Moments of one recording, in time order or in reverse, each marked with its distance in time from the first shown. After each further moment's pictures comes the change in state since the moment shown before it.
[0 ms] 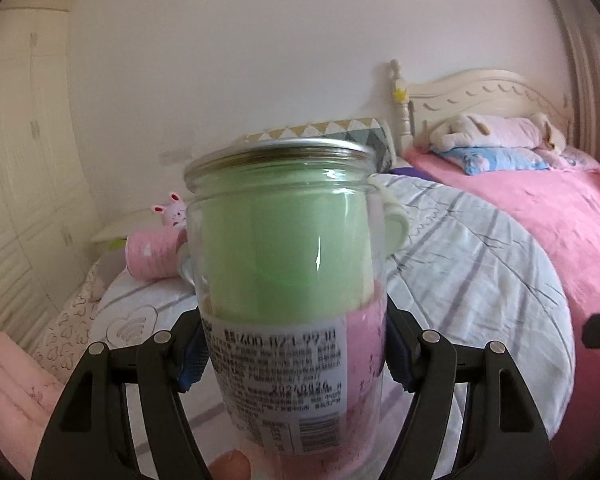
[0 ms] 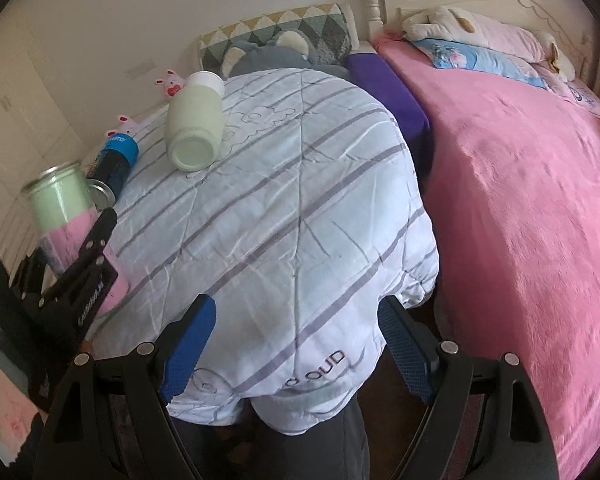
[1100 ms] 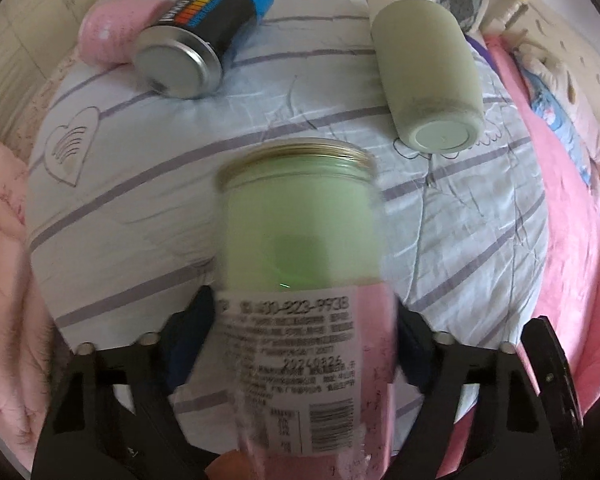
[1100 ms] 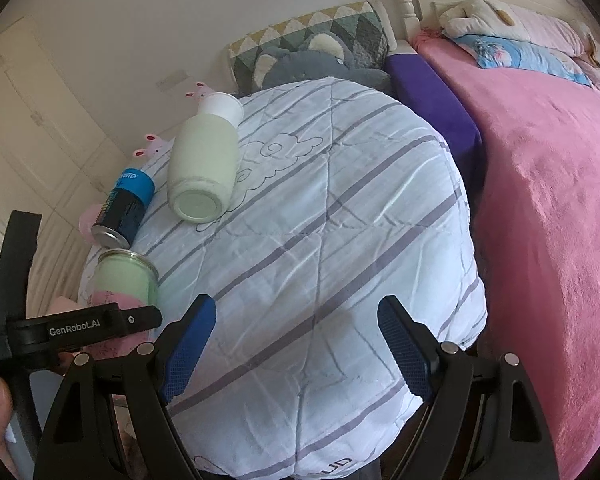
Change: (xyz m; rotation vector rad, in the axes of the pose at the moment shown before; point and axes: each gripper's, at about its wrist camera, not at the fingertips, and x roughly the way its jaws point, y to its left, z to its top) left arm 0.093 0.003 0.024 -0.438 0.885 -0.037; right arm 0.052 -0.021 0.060 -0.002 -0.002 0.200
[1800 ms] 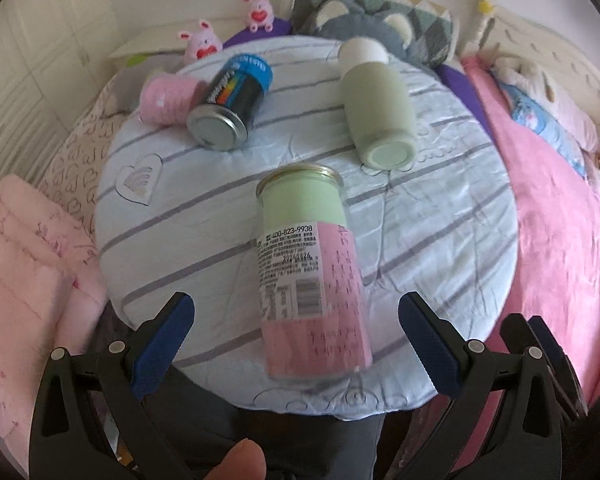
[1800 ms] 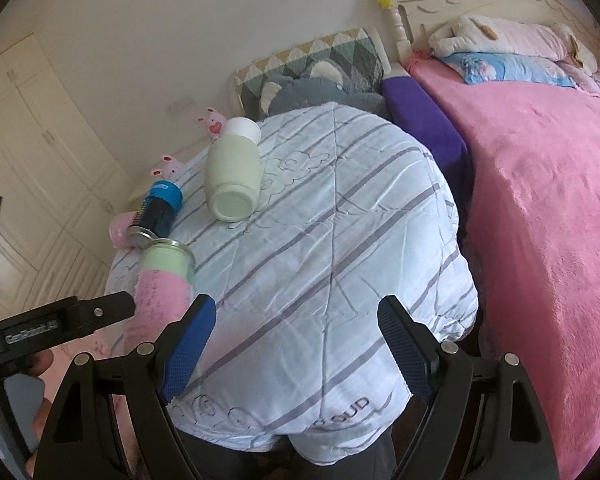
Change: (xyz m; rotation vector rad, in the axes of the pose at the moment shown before) left arm -0.068 -0.012 -0.043 0.068 -0.203 0.084; right arm -0.049 0.010 -0.029 0.017 -0.090 0.025
